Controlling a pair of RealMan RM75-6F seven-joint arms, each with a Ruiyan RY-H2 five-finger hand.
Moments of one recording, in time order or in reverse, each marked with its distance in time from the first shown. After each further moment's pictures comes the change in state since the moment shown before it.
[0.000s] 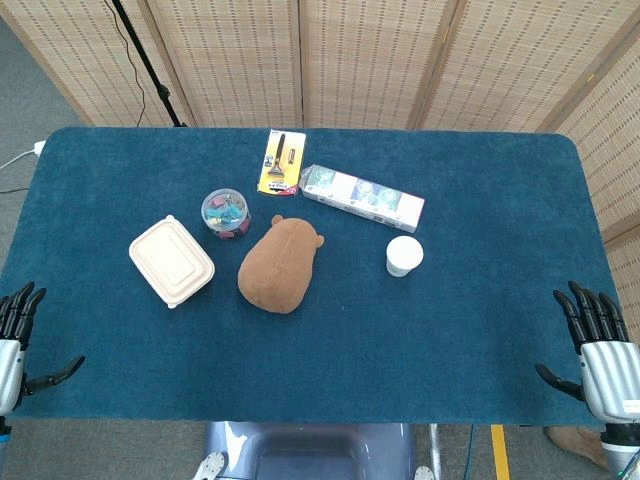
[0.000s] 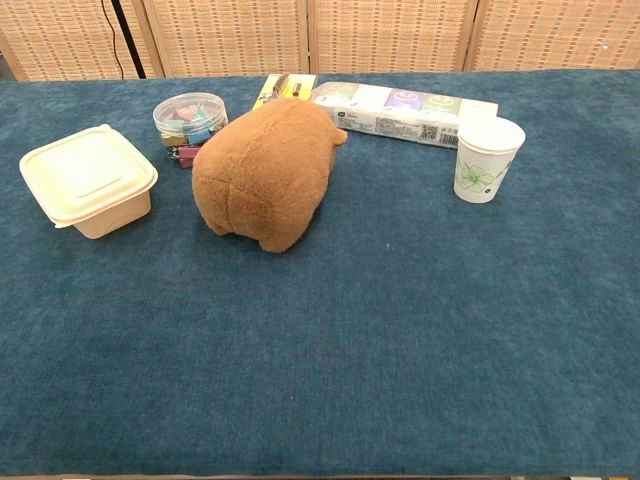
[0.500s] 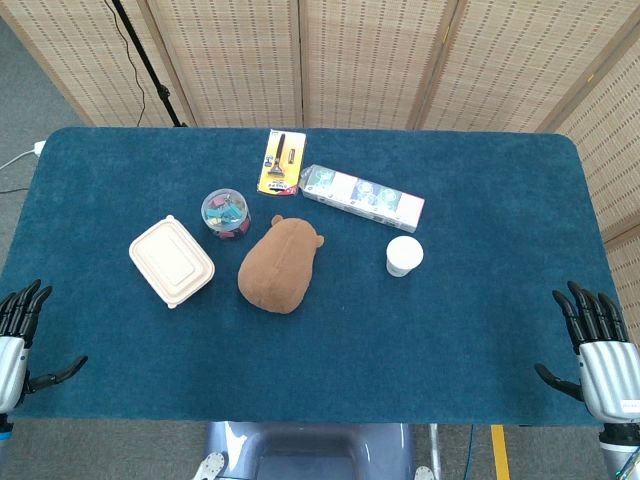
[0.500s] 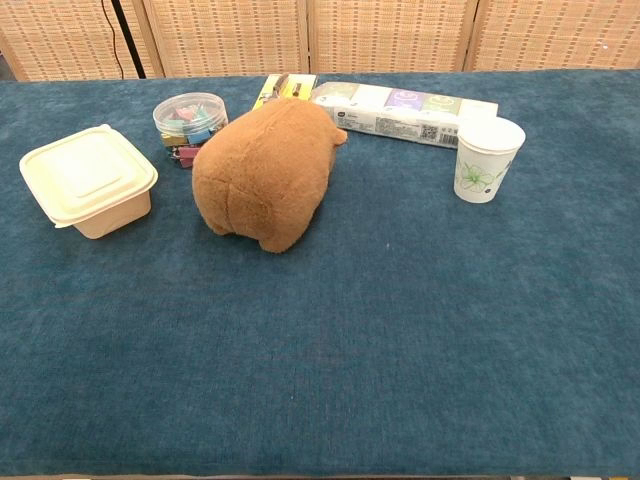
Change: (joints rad) left arm -0.020 0.000 -0.019 0.020 0.034 -0.011 -0.058; right arm -0.001 -0.004 0.000 -0.006 0.005 -0.005 -0.016
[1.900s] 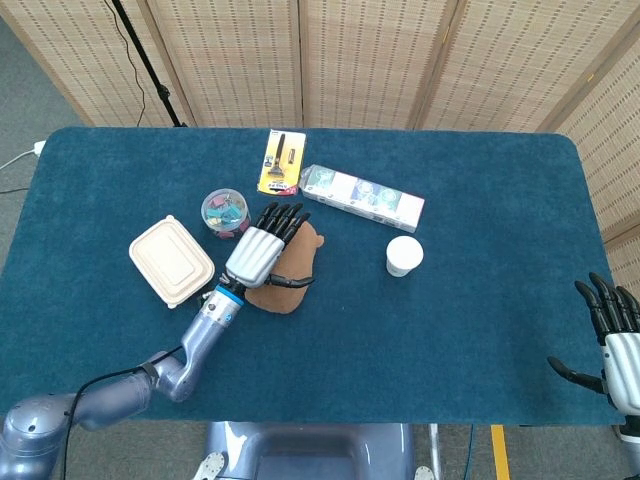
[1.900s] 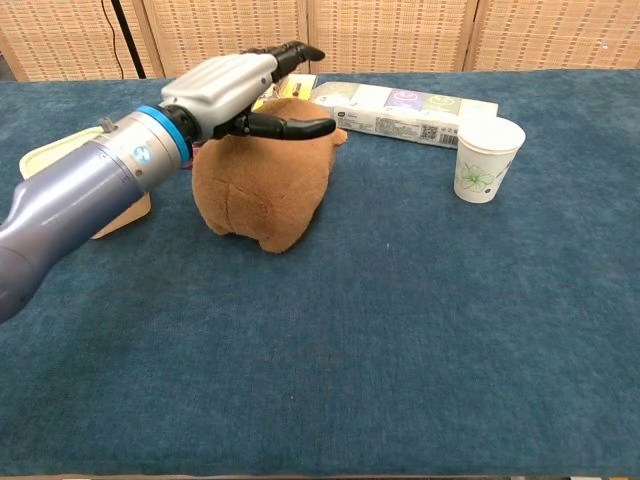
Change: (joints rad) left arm -0.814 -0.727 -0.300 0.637 -0.105 -0.591 0.203; right arm 0.015 0.056 0.024 0.035 0.047 -0.026 0.225
